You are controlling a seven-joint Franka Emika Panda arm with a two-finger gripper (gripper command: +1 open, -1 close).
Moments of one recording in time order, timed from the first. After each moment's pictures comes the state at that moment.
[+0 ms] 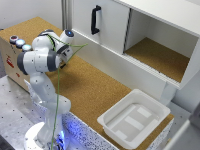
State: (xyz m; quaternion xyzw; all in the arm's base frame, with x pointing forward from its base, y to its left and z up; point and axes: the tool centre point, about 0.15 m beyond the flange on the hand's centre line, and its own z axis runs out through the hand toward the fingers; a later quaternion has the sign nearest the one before) arm 0.343 0.358 0.300 -0.97 -0.05 -0.01 0.25
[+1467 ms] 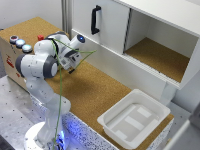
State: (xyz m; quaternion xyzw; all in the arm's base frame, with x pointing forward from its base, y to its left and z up) arm 0.343 0.261 0.302 -0.96 -0.03 0.02 0.27
